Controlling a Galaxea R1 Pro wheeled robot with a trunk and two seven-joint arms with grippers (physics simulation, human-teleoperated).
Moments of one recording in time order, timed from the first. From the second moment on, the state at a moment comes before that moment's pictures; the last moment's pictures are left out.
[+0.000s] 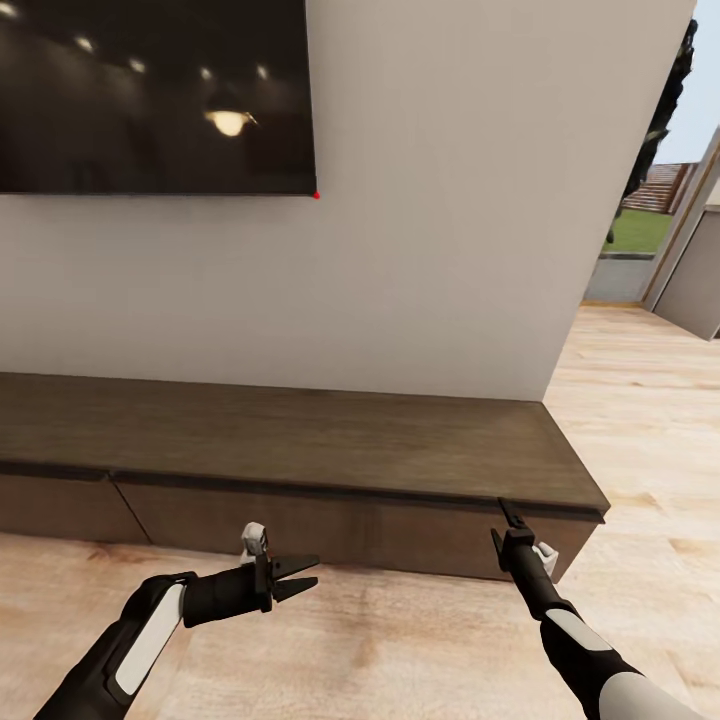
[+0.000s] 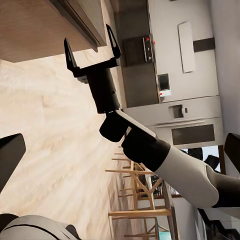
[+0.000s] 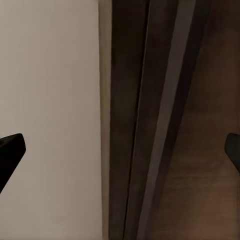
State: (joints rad) left arm -0.37 0.17 -0.12 -1.06 0.70 0.99 -1.02; right arm -0.59 -0.16 0.22 -0.31 -1.77 0.12 0.76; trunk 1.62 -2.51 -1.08
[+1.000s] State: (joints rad) left arm -0.37 0.17 -0.12 -1.06 0.70 0.99 -1.02; right arm -0.59 -0.16 0.22 -0.31 -1.77 0.11 0.77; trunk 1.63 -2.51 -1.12
